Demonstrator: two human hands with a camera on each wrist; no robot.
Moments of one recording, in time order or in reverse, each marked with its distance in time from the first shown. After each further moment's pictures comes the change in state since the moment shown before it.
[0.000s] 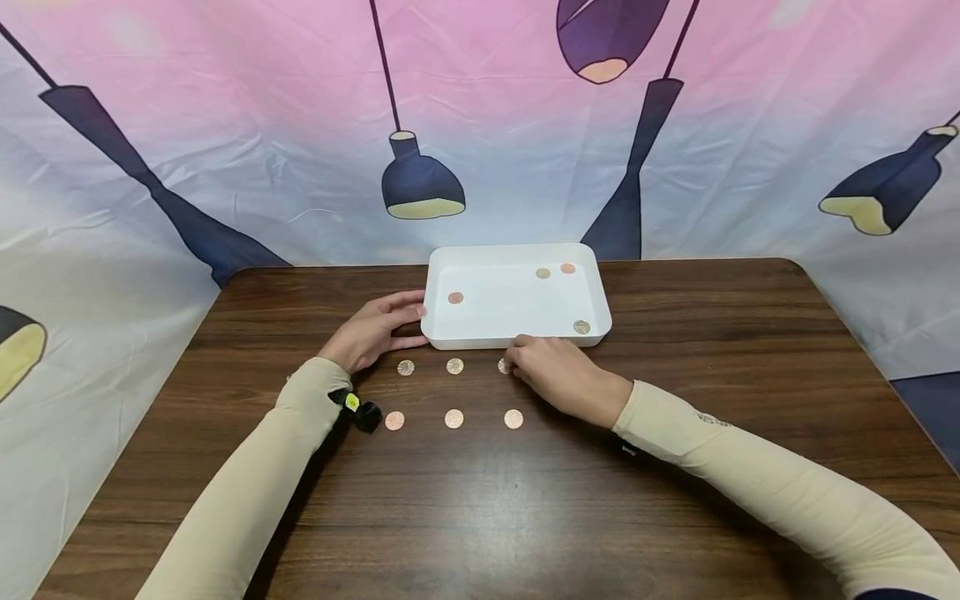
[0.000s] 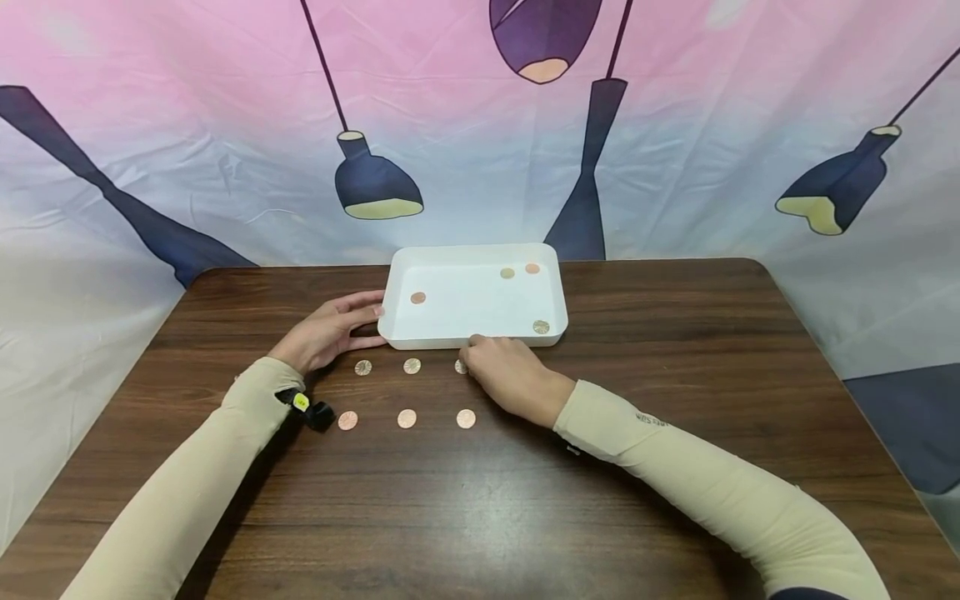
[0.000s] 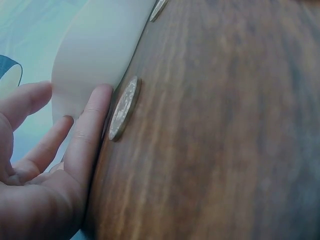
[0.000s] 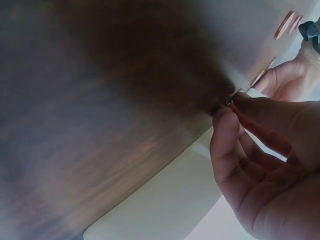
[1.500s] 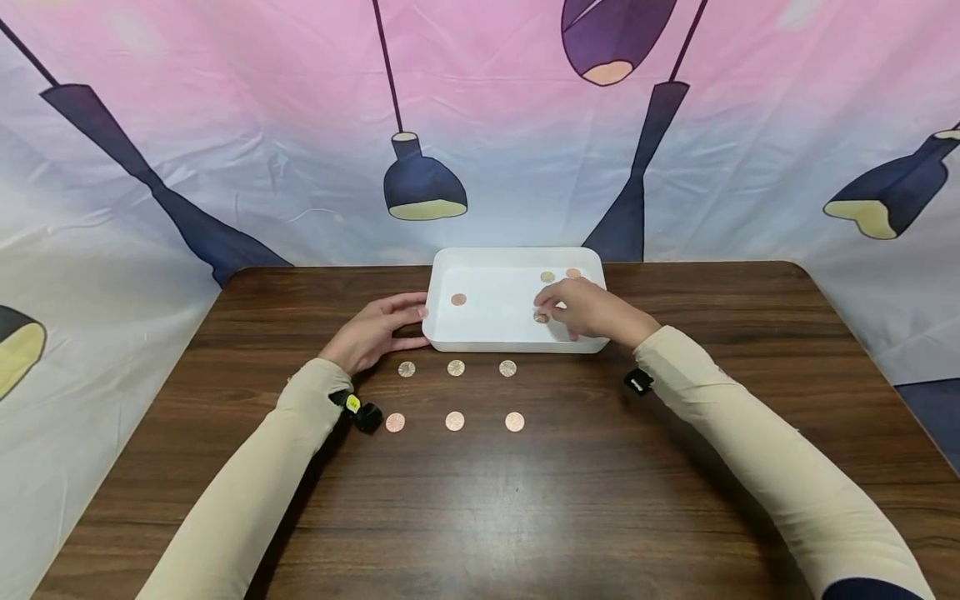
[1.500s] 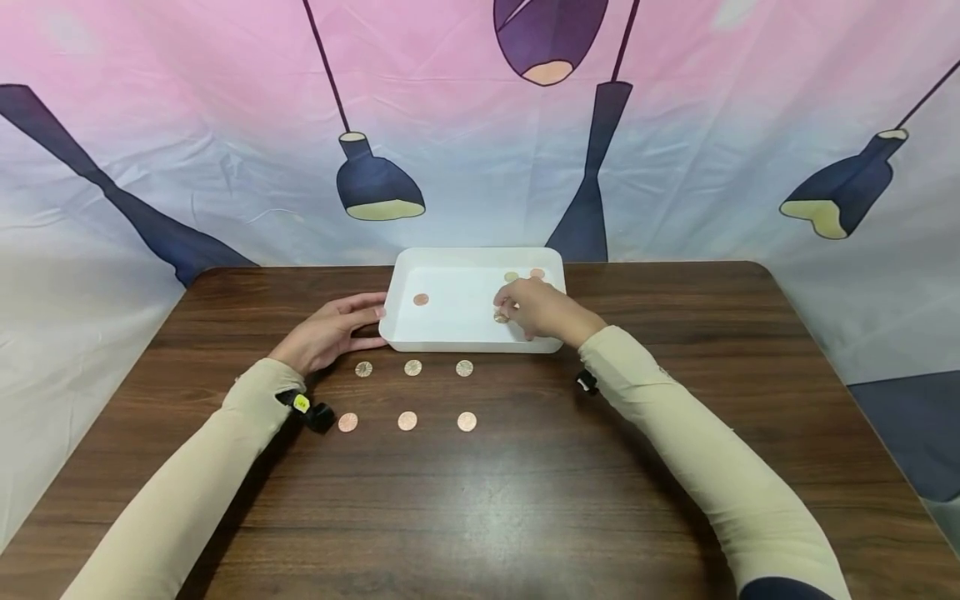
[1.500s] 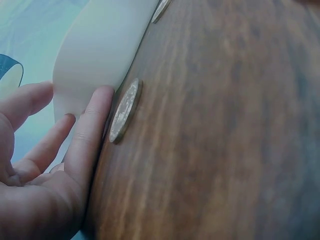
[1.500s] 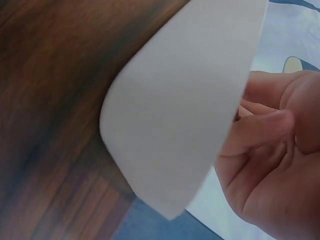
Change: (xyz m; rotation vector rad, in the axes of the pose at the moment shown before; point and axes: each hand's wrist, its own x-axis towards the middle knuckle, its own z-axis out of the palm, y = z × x) left_hand 0.000 -0.001 0.004 0.002 0.007 0.000; right_hand 0.030 0.084 -0.044 0.385 -0.259 0.283
